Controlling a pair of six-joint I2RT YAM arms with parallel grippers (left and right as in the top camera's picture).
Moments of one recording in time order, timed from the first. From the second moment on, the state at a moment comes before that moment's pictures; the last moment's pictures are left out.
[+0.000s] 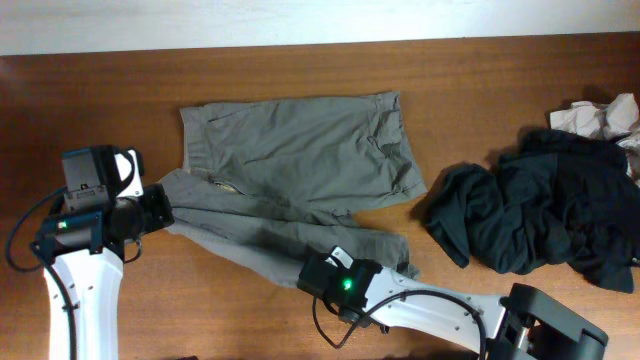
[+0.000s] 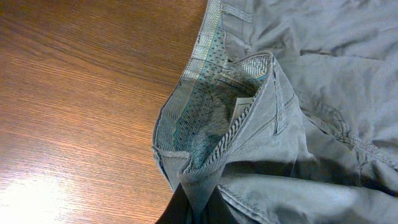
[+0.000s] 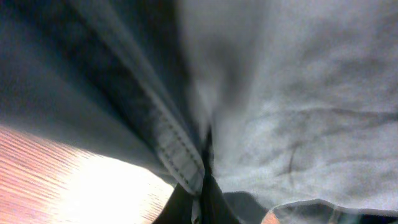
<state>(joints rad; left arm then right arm) 0.21 1.23 1.11 -0.97 0.06 -0.10 1.05 1.61 0.85 -0.87 0.33 0.24</state>
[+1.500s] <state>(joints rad) 0.20 1.19 1.31 -1.18 0.00 -0.09 1.05 1.26 1.45 -1.34 0.79 0.52</state>
